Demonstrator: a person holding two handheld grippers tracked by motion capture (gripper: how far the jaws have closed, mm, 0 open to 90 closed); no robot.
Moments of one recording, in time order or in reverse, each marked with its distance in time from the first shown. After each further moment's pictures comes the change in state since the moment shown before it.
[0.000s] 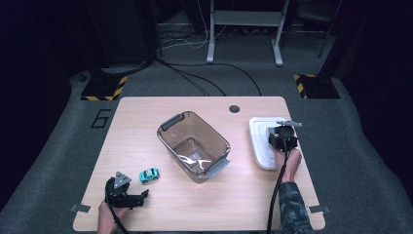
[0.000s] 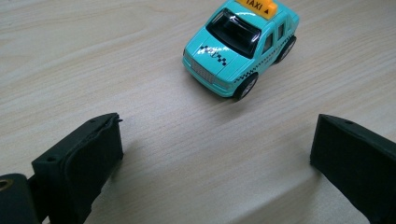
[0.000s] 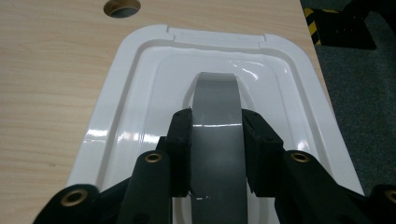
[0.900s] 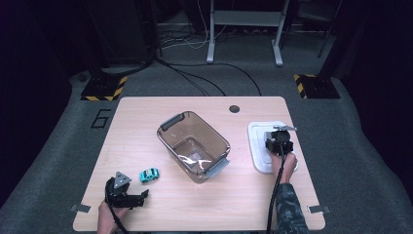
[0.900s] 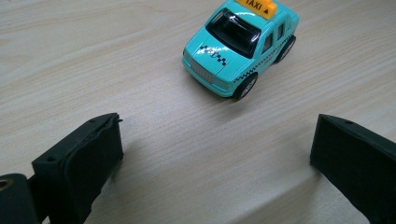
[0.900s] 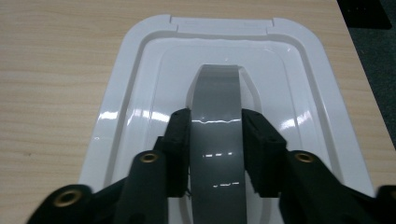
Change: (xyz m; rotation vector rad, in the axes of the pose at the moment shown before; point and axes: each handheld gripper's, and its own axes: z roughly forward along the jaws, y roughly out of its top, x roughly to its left) left arm 0.000 0.000 0.000 0.001 -0.001 0.000; right arm 0.002 -0.020 0.027 0.047 0.012 0.026
